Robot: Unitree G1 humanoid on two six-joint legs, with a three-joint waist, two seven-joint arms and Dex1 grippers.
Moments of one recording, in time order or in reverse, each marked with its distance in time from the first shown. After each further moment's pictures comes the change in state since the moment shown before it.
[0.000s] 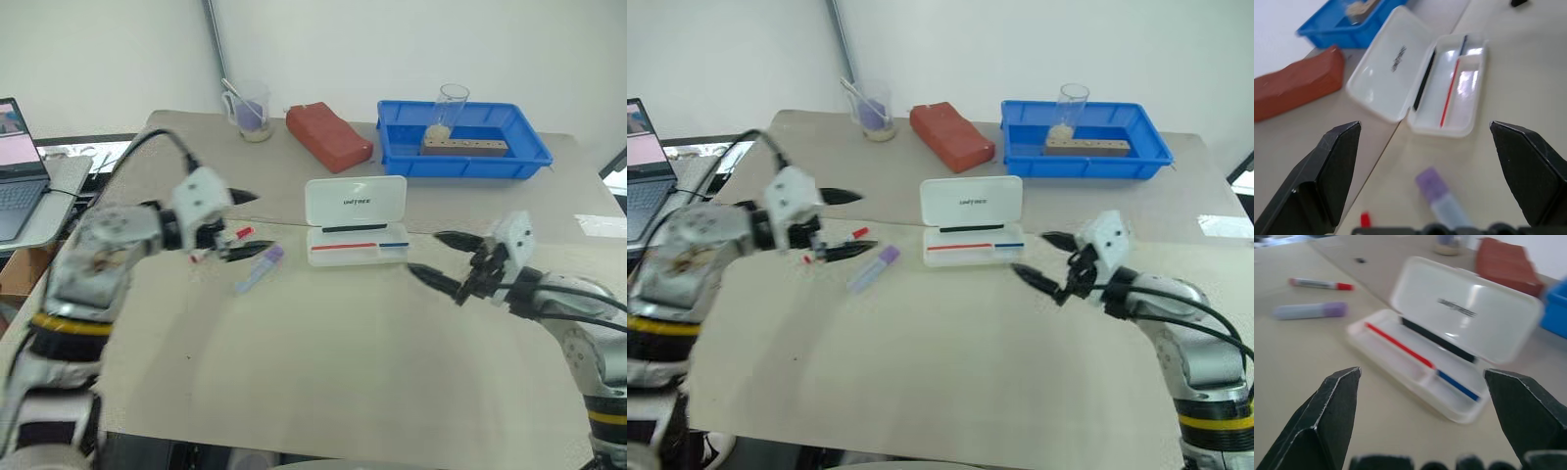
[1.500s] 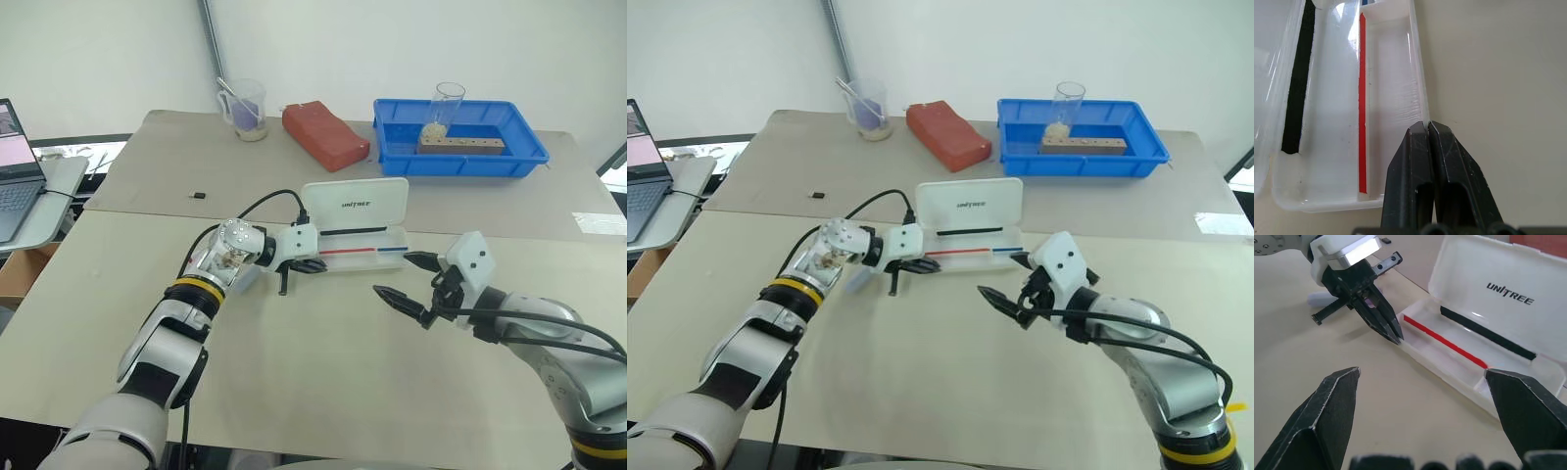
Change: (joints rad) left arm -0.198 -0.346 -0.199 0.673 0.358 -0.429 -0.160; right arm 0.054 0.054 0.045 -0.268 -0.014 0.228 -0.194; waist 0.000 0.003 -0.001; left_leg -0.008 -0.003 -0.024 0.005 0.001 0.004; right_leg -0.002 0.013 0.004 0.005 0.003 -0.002
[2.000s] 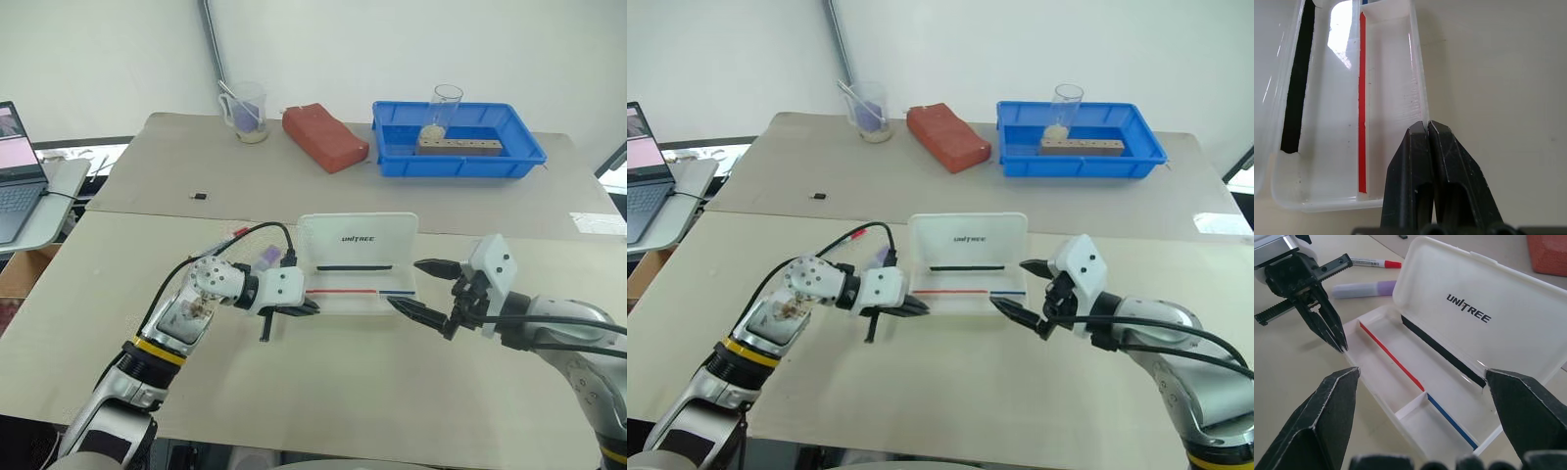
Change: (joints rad) left arm 0.391 0.173 0.010 -0.721 -0.084 0.308 -0.027; right arm 0.070 -0.089 -0.092 -0.008 0.091 0.012 0.121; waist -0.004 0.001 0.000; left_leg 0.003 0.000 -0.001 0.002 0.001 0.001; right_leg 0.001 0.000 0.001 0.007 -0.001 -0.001
